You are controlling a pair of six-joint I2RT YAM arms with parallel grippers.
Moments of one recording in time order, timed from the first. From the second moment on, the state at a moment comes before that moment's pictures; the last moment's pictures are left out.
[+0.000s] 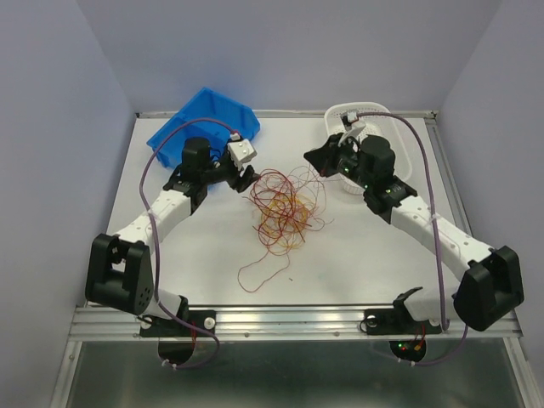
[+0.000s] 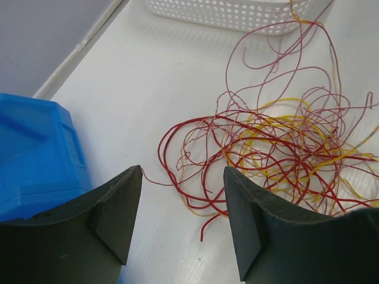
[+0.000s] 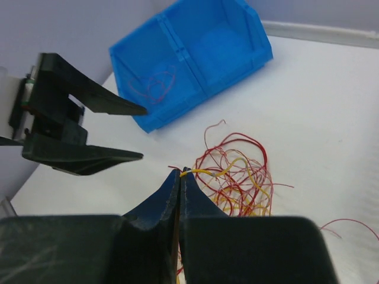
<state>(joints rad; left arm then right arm) -0.30 1.43 0.96 0.11 0.63 0.44 0.50 1.34 1.00 0.19 -0.22 0.38</state>
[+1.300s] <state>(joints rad) -0.49 1.52 0.89 0.17 0.97 0.51 0.51 1.30 1.46 0.33 -0.34 0.53</state>
